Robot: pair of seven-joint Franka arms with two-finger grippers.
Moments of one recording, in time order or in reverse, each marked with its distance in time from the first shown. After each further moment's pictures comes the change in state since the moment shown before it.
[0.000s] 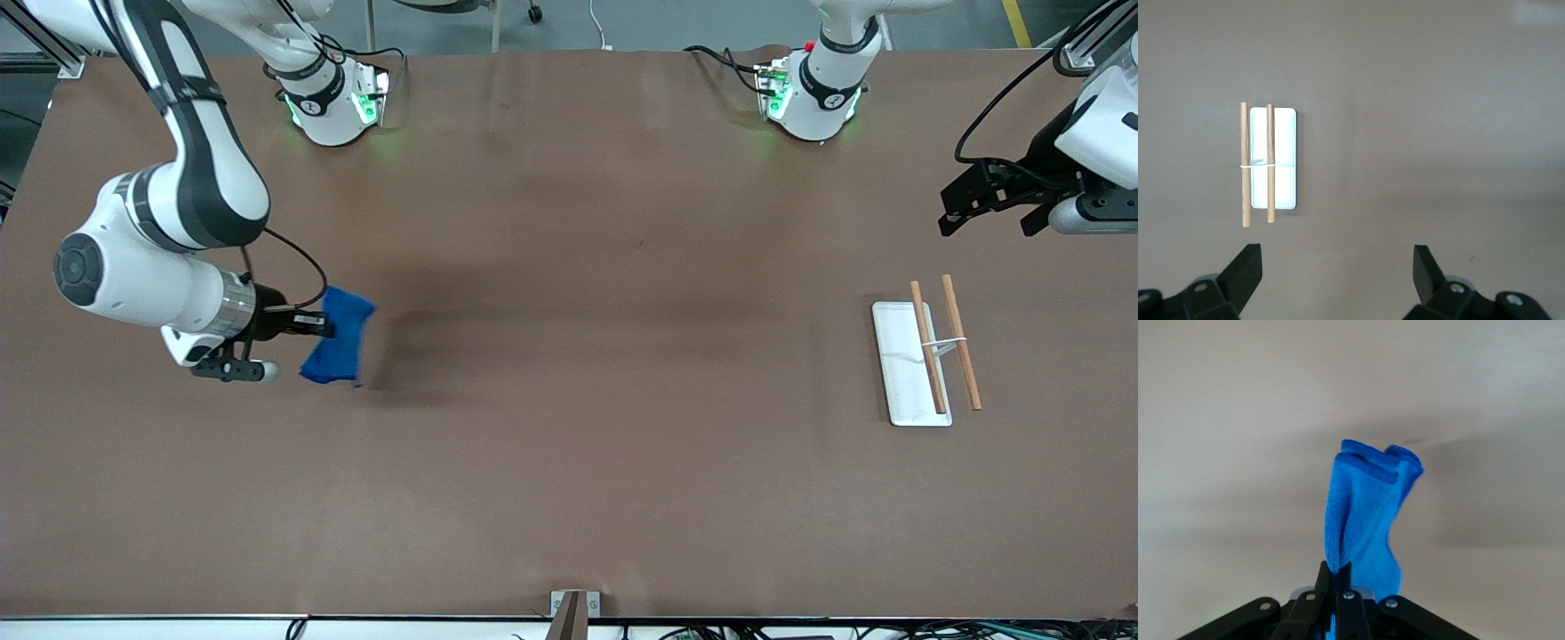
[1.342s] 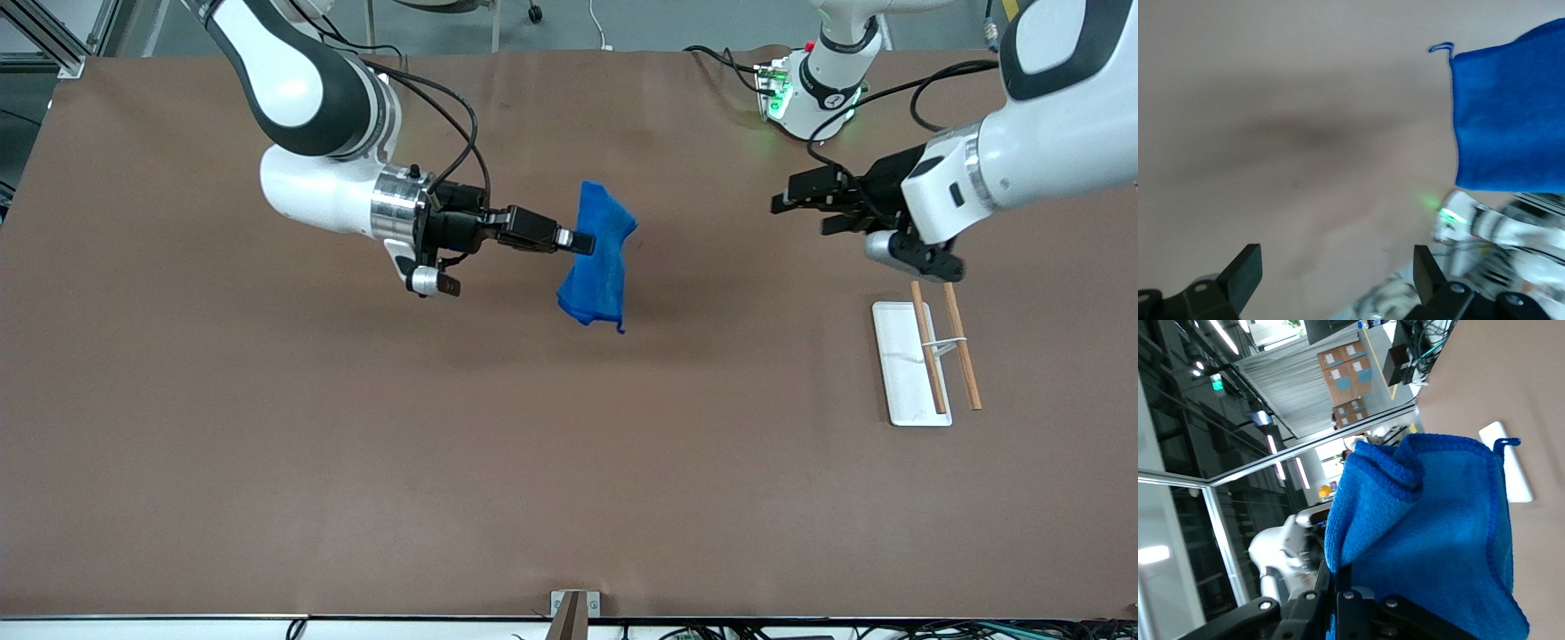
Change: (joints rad) left arm 0.036 0.081 -0.083 -0.208 -0.672 -0.007 0.144; right arm 0.029 -0.001 0.475 0.039 1.448 0.436 -0.437
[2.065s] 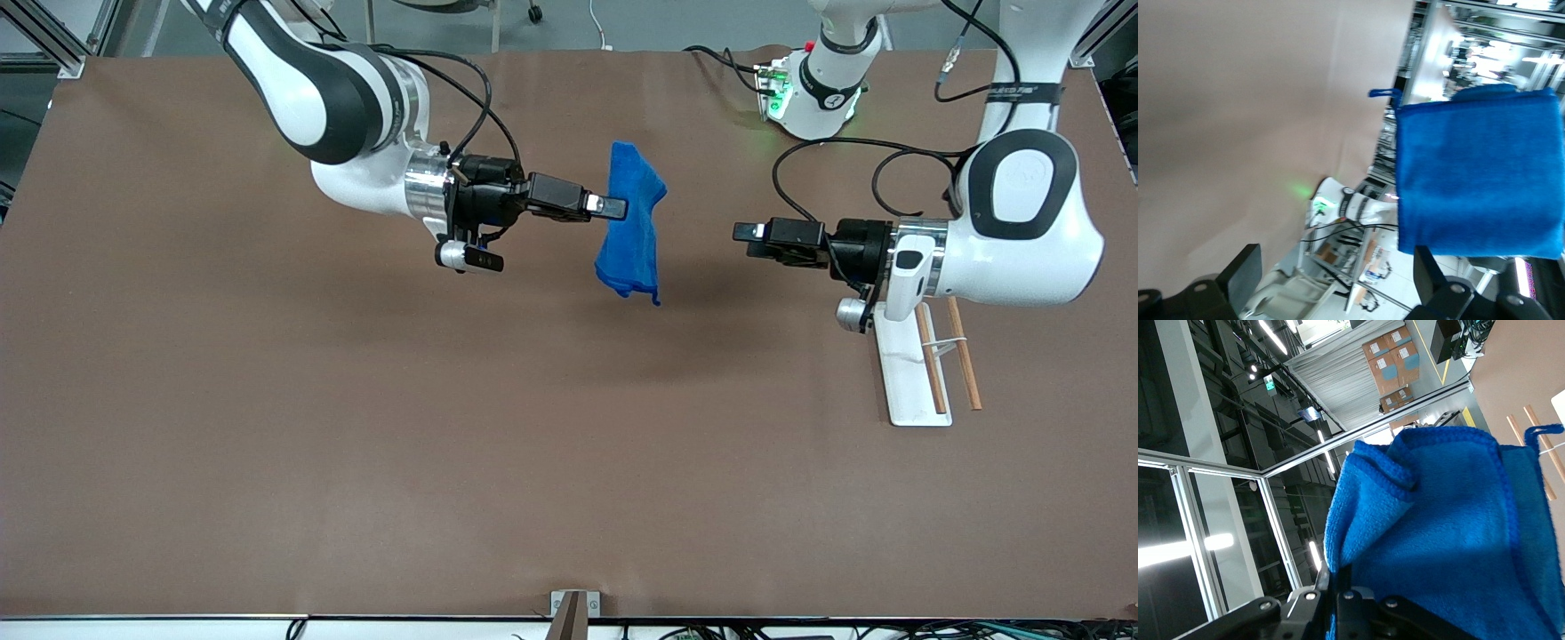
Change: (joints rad) left arm 0.053 0.150 -0.011 -0.142 -0.480 -0.003 0.240; right arm 0.017 0.019 0.044 0.000 0.268 -0.044 -0.190
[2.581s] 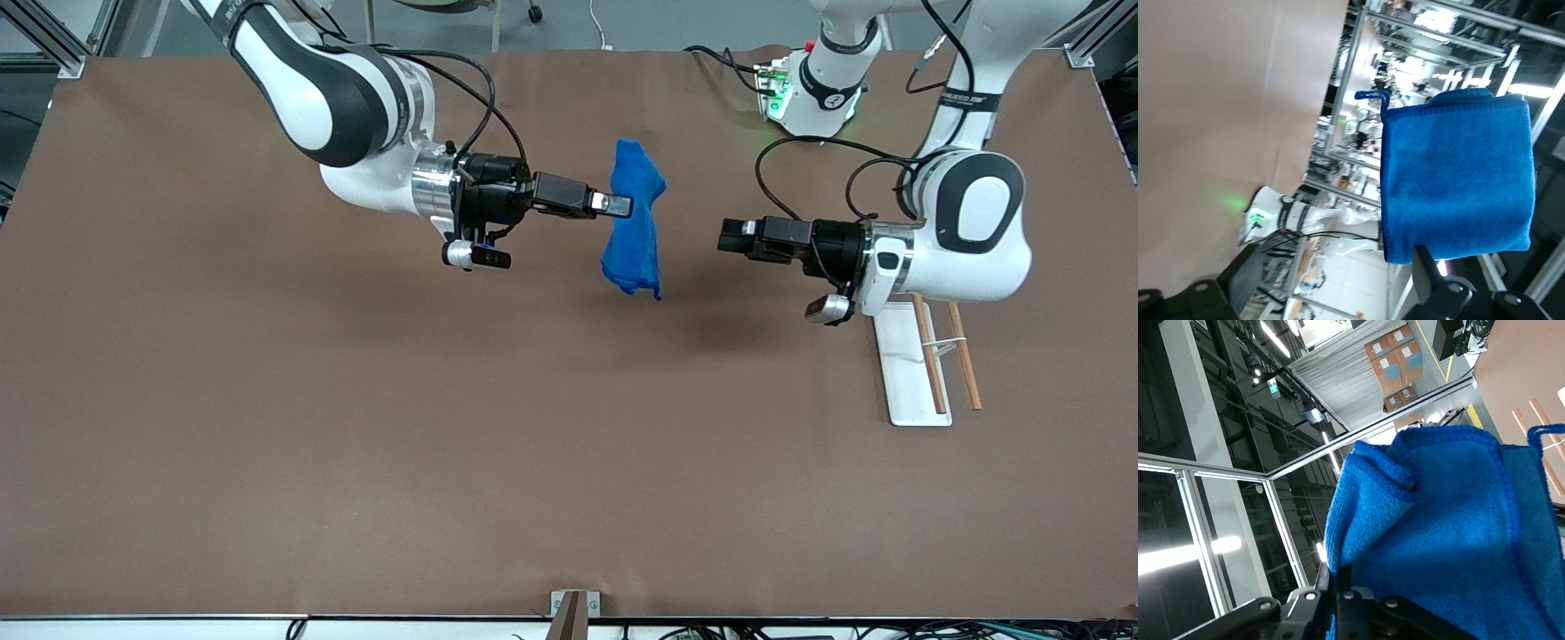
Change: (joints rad) left arm 0.001 -0.003 0.000 -0.194 -0.280 -0.006 0.164; right arm 0.005 0.001 0.004 0.000 0.026 0.000 -0.004
